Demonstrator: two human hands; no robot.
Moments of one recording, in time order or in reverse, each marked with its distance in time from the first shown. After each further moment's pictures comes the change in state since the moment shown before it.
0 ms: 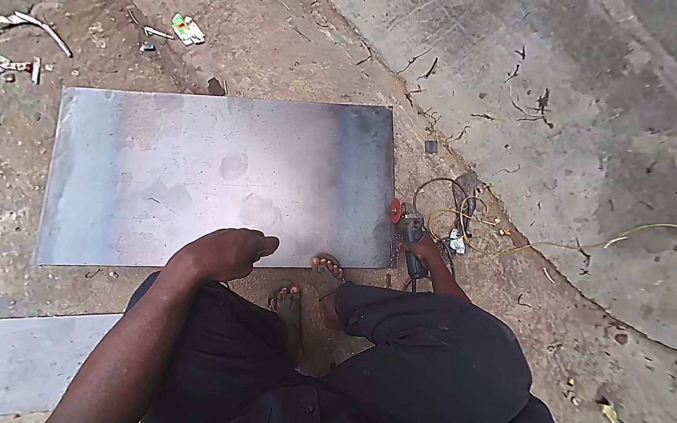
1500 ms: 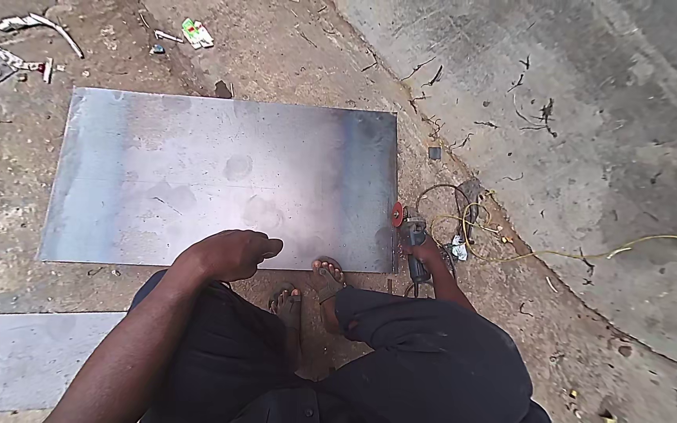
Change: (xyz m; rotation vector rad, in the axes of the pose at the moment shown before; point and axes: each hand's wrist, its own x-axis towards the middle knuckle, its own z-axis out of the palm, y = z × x) left_hand 0.002 0.000 -0.001 -0.029 -0.026 -0.018; right_hand 0.012 0.001 0.000 -0.018 0.004 -0.033
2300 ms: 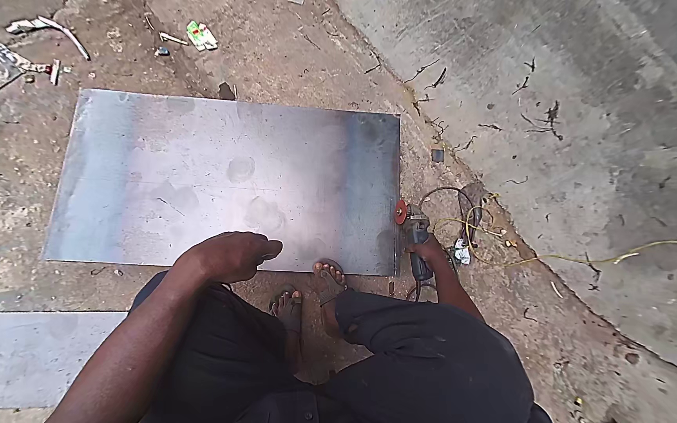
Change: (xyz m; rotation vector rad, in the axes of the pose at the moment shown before) left_hand 0.001 -0.002 -0.001 0.015 -0.022 -0.031; right_hand 0.010 -0.010 -0.004 0.030 0.011 -0.009
